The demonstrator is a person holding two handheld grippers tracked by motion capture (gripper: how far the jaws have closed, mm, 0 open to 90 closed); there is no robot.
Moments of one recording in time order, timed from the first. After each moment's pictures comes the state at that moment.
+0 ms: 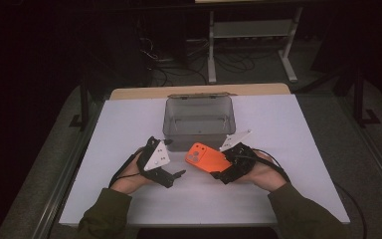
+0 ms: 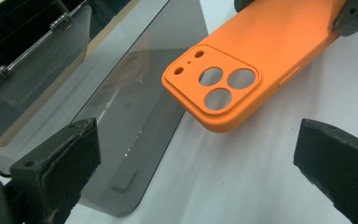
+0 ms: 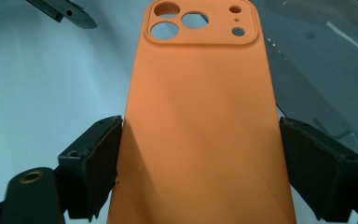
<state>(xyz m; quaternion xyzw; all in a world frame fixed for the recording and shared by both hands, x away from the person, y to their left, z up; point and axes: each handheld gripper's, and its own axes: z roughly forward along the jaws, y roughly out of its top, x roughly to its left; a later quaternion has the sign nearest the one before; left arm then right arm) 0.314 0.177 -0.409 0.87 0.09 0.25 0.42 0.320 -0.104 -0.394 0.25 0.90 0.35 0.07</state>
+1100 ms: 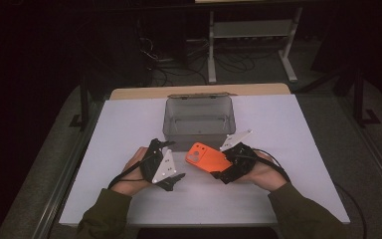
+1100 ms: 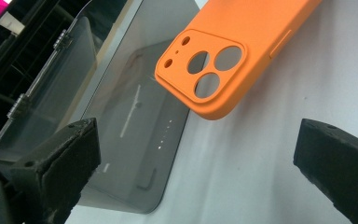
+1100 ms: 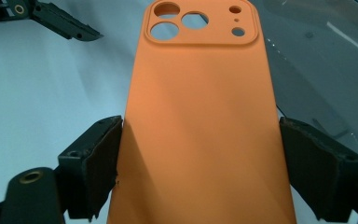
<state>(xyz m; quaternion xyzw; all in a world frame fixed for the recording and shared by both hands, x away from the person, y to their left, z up) 0.303 0.168 -0.413 0.87 0.01 0.33 0.36 0.320 -0.105 -0.394 0.26 0.90 0.35 0.07</state>
